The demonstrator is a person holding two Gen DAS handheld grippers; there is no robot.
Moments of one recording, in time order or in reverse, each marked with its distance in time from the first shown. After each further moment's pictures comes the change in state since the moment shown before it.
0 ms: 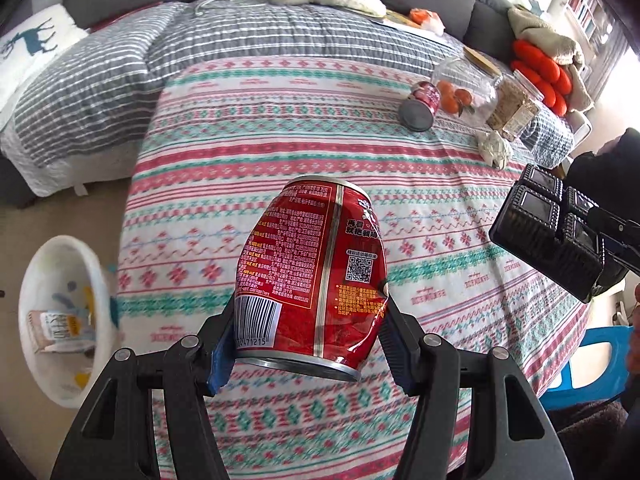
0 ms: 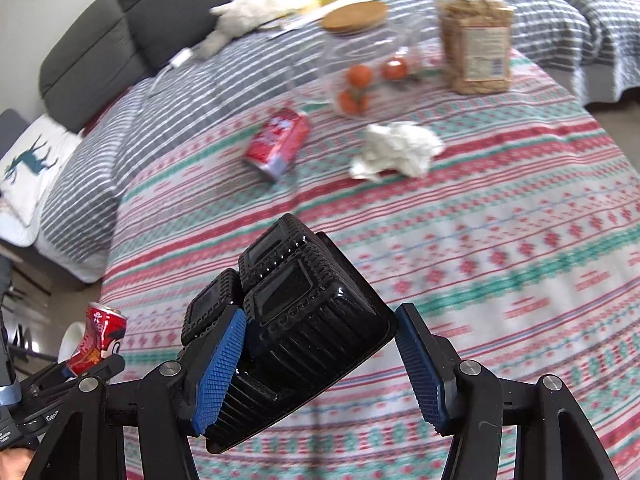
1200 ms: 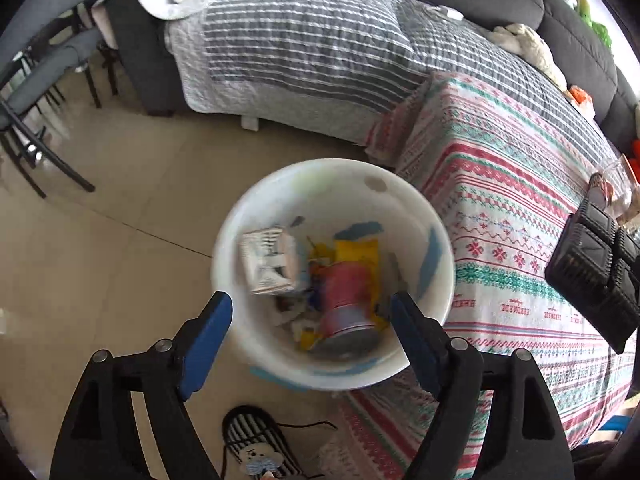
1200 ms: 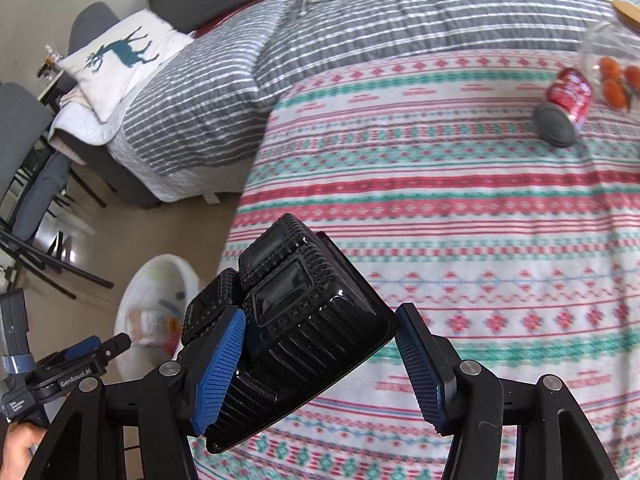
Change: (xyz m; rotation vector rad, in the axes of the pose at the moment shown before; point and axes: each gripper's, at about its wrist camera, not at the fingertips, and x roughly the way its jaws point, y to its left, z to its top) left arm -0.044 0.245 -0.068 -0.367 -0.021 0.312; right arm 0.107 0.217 -0.042 -0.238 0.122 0.165
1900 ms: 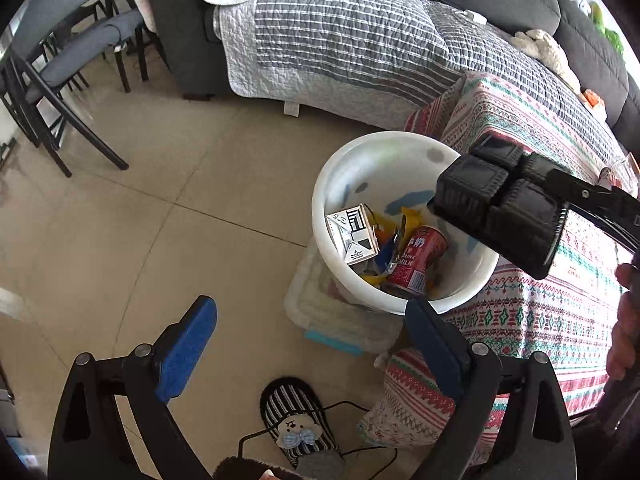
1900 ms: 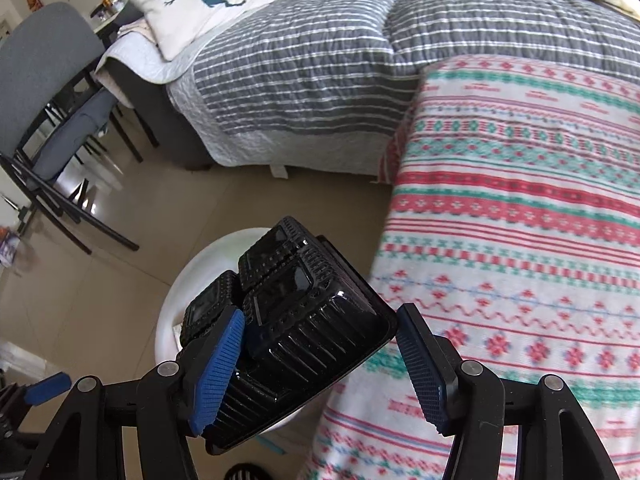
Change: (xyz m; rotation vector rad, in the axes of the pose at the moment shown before) left arm -0.027 0.066 -0.045 -0.034 0.021 0.032; right arm 0.097 0.127 -0.011 -0.175 0.011 0.065
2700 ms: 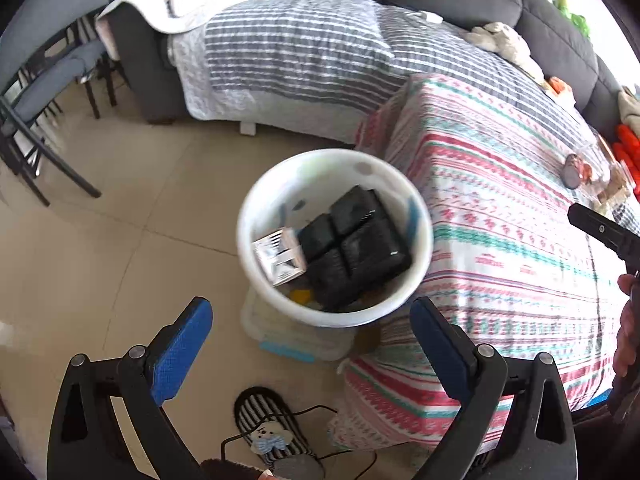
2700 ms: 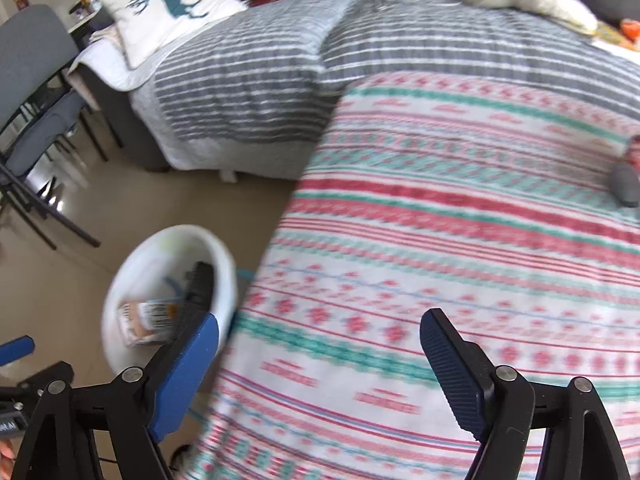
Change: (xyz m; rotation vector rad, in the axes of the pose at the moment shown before) left arm -0.025 -0.063 0.009 0.090 -0.044 -0.076; right arm -0.073 -0.067 -0.010 -0.012 -0.026 -0.155
